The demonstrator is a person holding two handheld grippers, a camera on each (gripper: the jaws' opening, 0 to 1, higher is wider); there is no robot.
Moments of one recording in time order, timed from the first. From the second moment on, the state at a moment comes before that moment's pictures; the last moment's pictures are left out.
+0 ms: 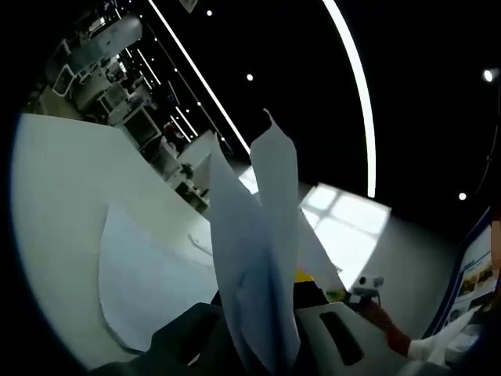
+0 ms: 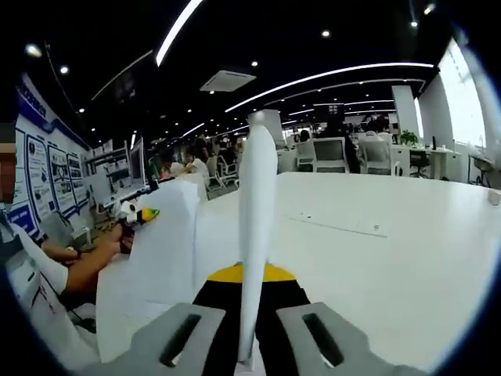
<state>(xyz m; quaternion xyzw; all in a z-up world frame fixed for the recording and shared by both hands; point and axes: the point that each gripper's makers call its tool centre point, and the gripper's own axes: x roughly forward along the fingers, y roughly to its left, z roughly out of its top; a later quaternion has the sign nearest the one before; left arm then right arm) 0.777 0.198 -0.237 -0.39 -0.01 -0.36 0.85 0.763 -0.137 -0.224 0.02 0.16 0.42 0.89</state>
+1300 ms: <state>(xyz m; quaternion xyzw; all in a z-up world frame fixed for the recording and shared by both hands) 0.792 0.190 -0.208 -0.40 -0.02 -0.36 0.84 0.744 -0.111 -0.161 0.03 0.11 0.45 0.89</state>
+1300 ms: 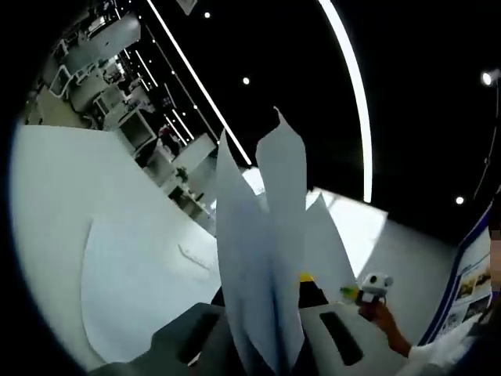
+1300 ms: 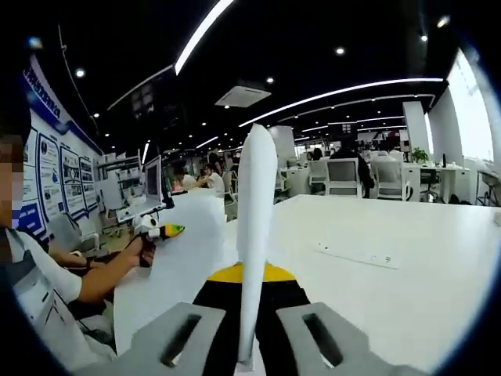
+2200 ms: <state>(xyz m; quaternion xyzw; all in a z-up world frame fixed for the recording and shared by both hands) 0.792 0.186 -0.225 -0.41 -0.01 -0.36 0.84 0.731 -0.081 -0.144 0.05 0.10 0.49 0.87</state>
